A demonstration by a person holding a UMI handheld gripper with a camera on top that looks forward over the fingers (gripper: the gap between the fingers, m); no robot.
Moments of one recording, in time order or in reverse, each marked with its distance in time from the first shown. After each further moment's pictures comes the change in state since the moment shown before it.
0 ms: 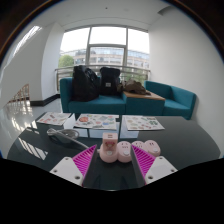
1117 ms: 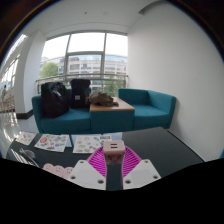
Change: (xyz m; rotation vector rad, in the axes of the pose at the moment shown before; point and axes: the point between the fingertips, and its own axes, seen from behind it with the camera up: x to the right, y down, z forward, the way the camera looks) arm 0.241 -0.092 0.013 0.067 0.163 0.077
